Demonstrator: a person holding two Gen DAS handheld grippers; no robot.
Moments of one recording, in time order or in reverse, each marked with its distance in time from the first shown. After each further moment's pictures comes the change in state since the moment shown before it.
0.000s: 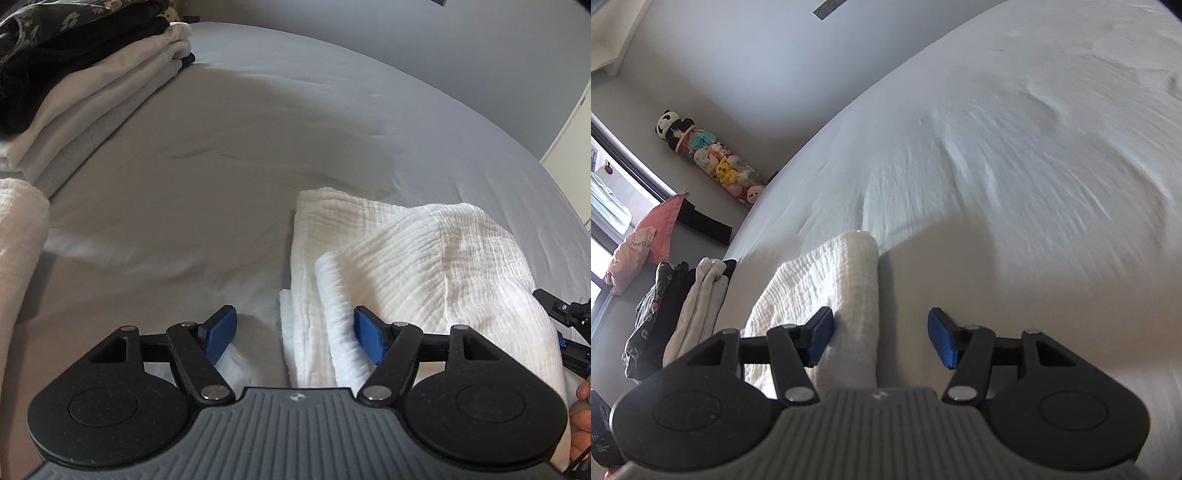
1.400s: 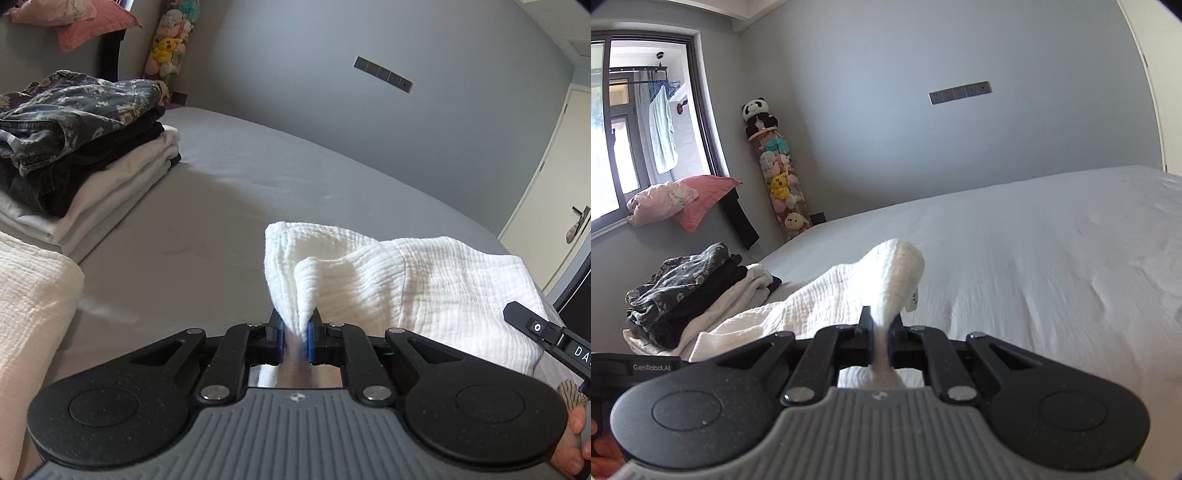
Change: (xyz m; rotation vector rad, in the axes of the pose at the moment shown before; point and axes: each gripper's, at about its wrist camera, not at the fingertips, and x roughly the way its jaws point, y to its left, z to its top) left arm -0.119 -0.013 -0.012 -0.054 -0.321 -0.110; right arm -0.094 0.143 -0.026 -0.490 -0.297 -0.017
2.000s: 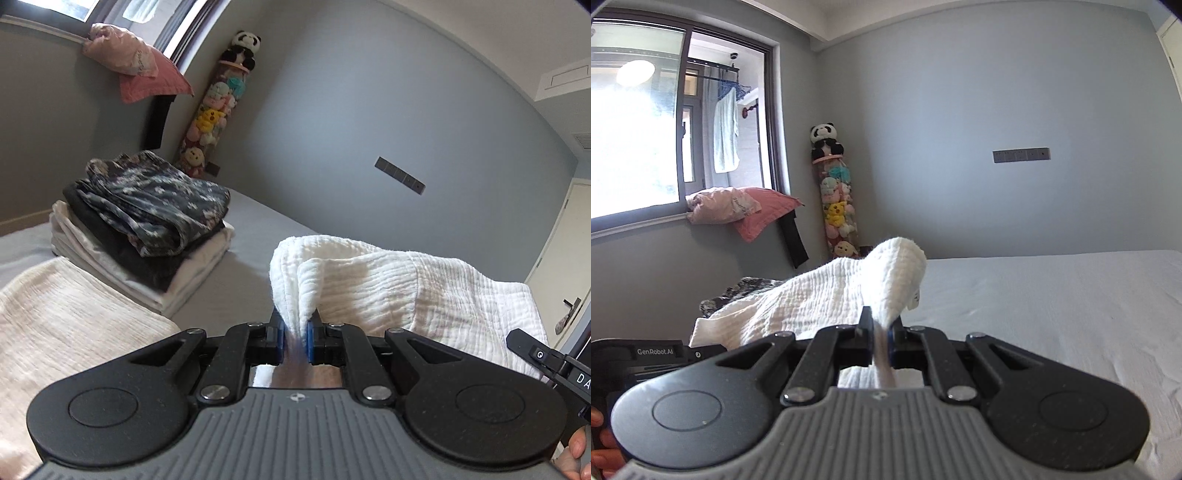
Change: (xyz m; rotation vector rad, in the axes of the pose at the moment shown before) left arm -0.156 0.062 0.032 -0.149 -0.279 0.034; right arm -0.089 0.117 0.045 -0.155 -0.120 0.152
